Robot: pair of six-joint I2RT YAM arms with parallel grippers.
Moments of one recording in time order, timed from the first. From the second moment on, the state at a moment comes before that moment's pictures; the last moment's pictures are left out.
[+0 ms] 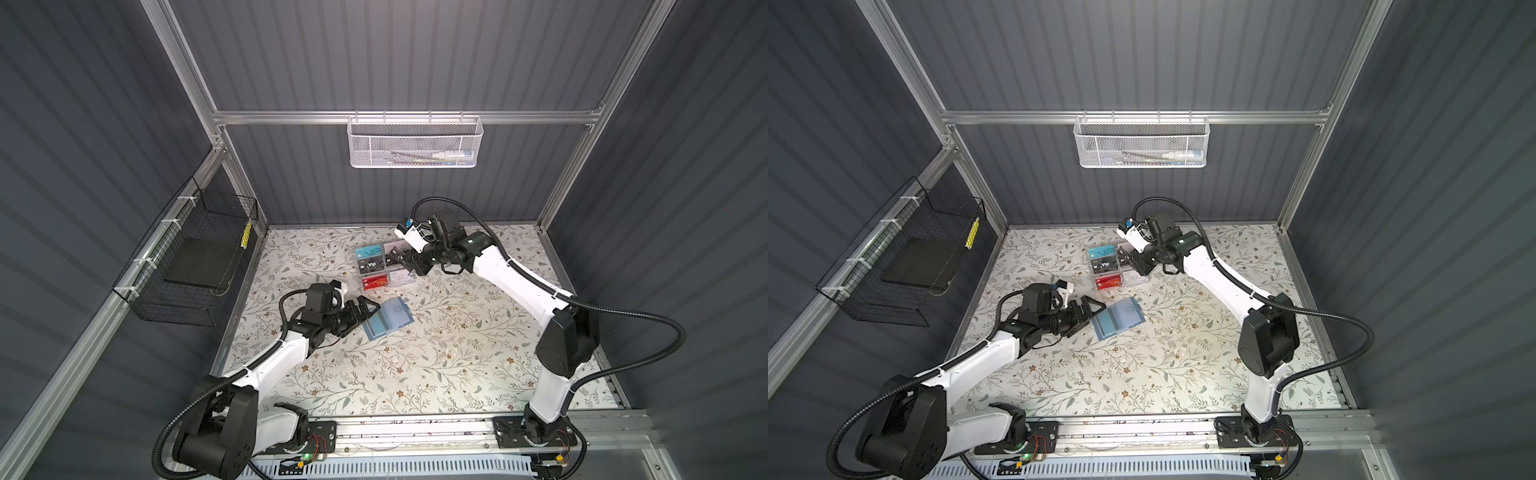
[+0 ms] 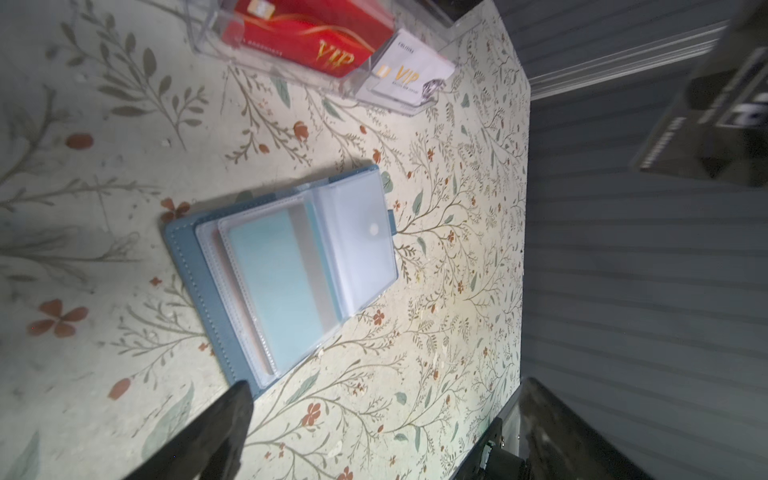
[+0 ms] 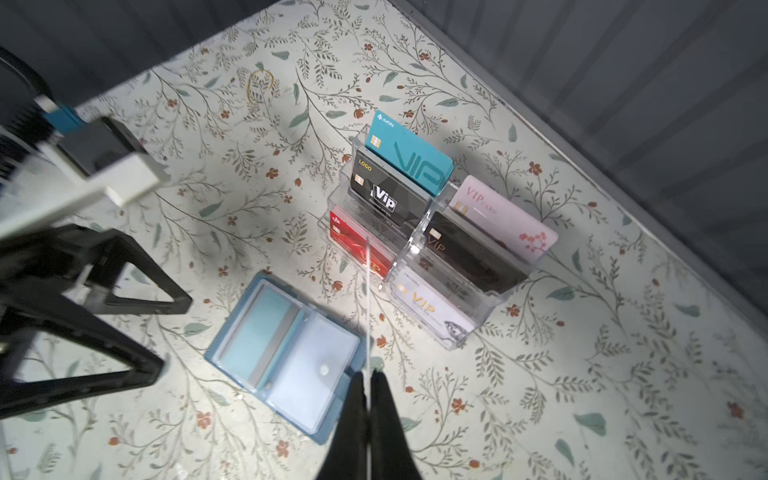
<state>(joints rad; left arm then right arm) -0.32 1.23 0.60 -0.06 0.53 -0.82 0.60 1.88 1.76 -0.68 -0.26 -0.32</state>
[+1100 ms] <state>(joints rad) -0.14 1.37 0.64 0.02 0.66 -0.87 0.65 2.38 2.20 -0.66 -0.35 -1.27</state>
